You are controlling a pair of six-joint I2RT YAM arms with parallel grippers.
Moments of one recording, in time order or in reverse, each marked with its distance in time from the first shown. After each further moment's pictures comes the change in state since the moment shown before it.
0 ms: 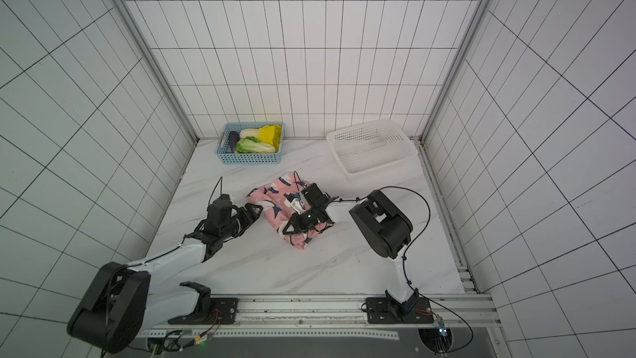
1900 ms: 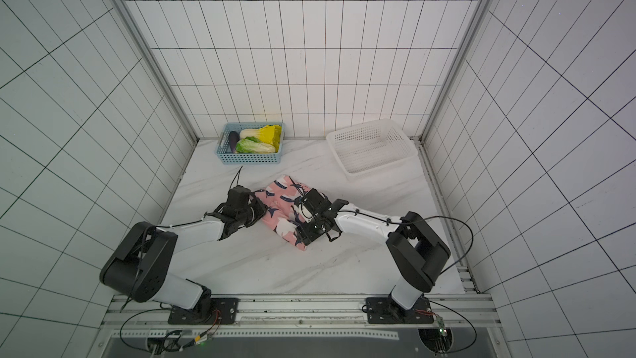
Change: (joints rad) left arm -0.080 0.257 0.227 -0.113 -0.101 -0.010; right arm 0.138 -0.385 -0.030 -0.502 0.724 -0.295
